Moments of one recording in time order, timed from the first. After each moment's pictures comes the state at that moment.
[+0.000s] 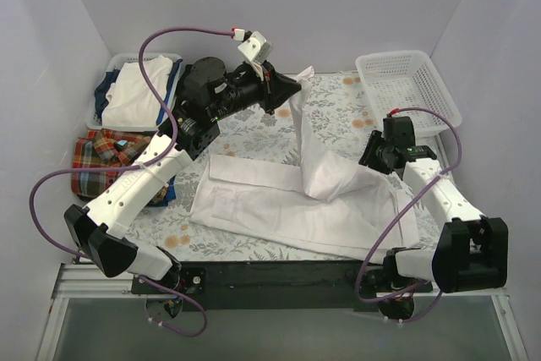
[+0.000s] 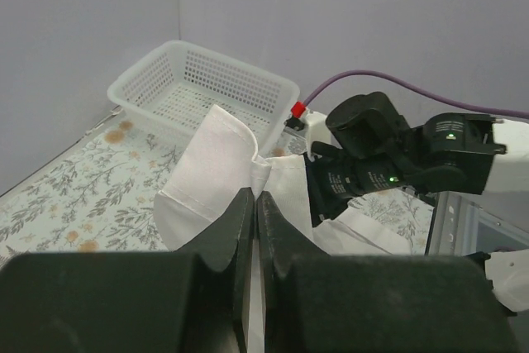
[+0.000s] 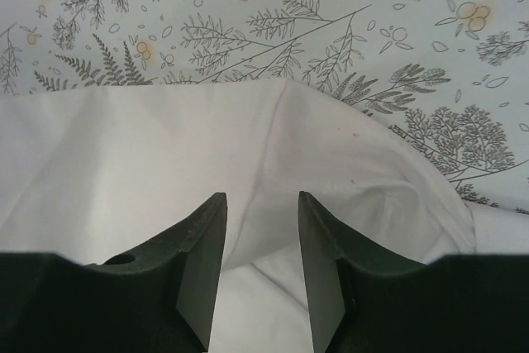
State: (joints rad) left arm -0.68 1.42 1.56 -0.09 0.37 -0.18; right arm 0.14 1.23 0.85 -0.50 0.01 0.47
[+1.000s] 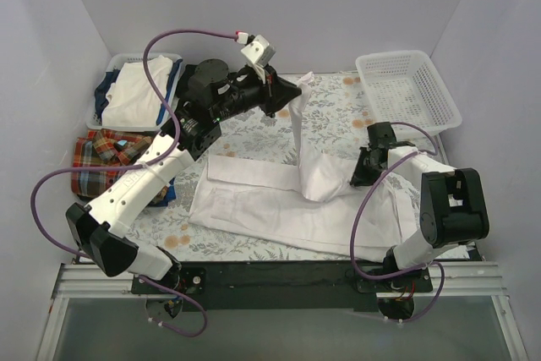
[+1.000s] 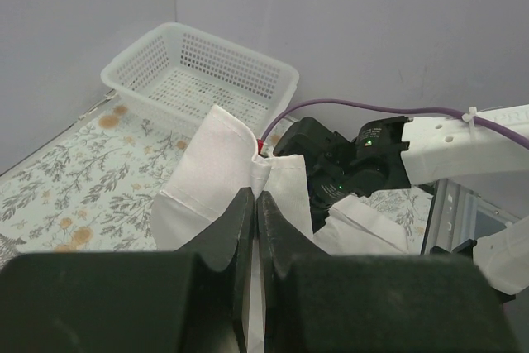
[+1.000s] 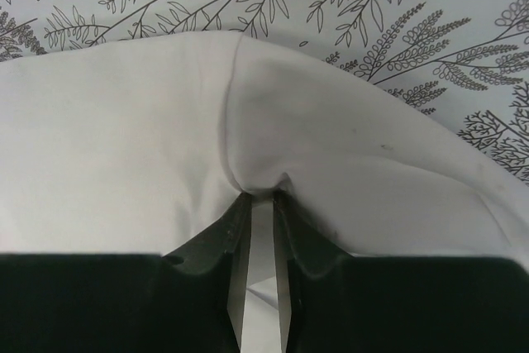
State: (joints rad) left arm -0.68 1.42 1.54 -0.09 0.38 -0.18; right arm 0.16 1.57 0.85 -0.48 -0.10 0.50
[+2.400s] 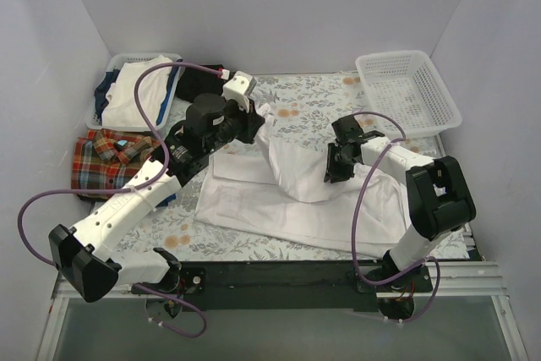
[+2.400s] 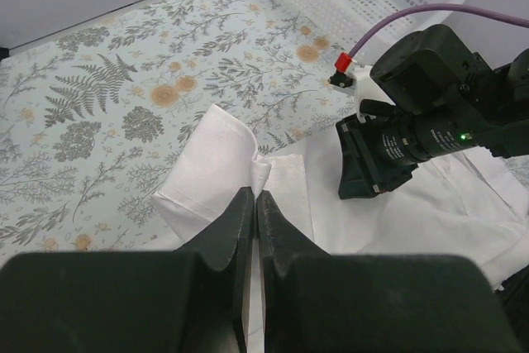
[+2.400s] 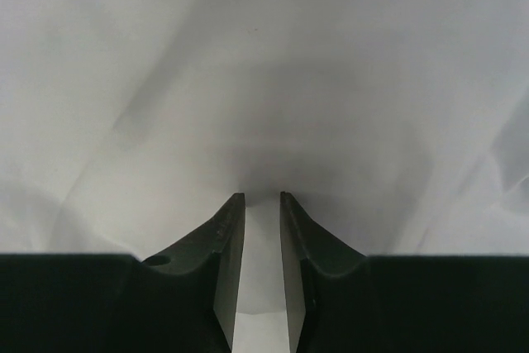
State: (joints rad) left arm -0.68 1.24 1.23 -0.24 0.02 -0.17; right arm 0.41 1.64 1.01 -0.55 -0.09 0.51
